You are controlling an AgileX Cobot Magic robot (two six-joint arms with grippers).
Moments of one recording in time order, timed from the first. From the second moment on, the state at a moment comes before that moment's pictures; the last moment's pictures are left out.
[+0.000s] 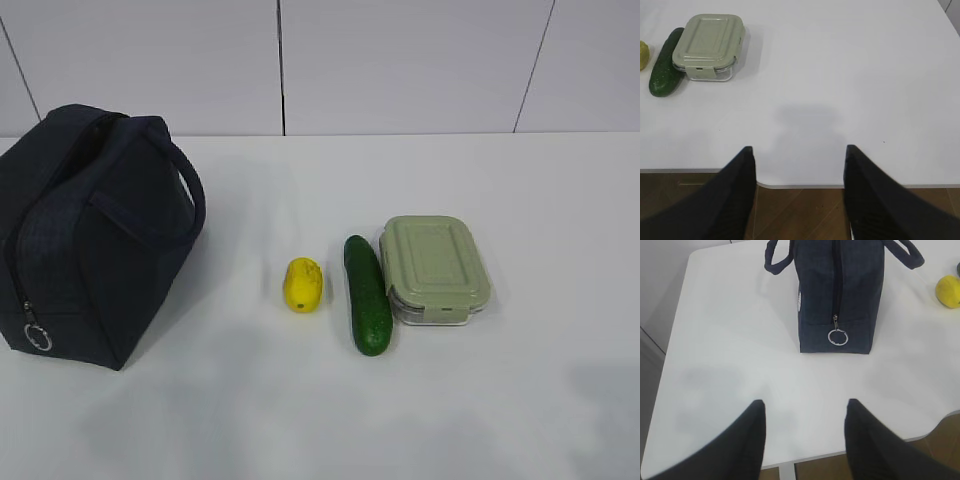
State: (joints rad) left arm -0.06 0.01 -0.52 -0.04 1.11 0.12; right arm -0.07 -0.02 -0.49 0.07 1.14 -0.12
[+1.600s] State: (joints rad) left arm -0.06 0.01 -0.52 -0.04 1.11 0.12; right arm -0.07 0.86 -0.61 0.88 1.08 -0.50
